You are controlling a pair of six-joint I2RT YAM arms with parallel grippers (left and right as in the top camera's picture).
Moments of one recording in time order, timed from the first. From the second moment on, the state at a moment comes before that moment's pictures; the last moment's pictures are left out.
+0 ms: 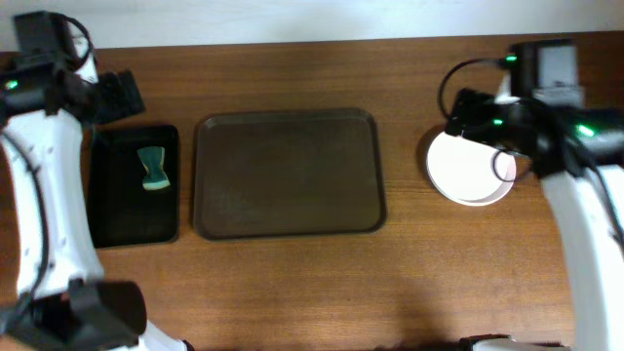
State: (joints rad) left arm 0.22 1.78 1.98 -1.19 -0.06 -0.09; right arm 0.06 1.44 1.76 -1.25 0.09 0.35
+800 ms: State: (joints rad) left arm 0.22 1.75 1.98 -1.19 0.00 -0.09; right arm 0.01 0.76 1.19 -0.71 0.12 0.26
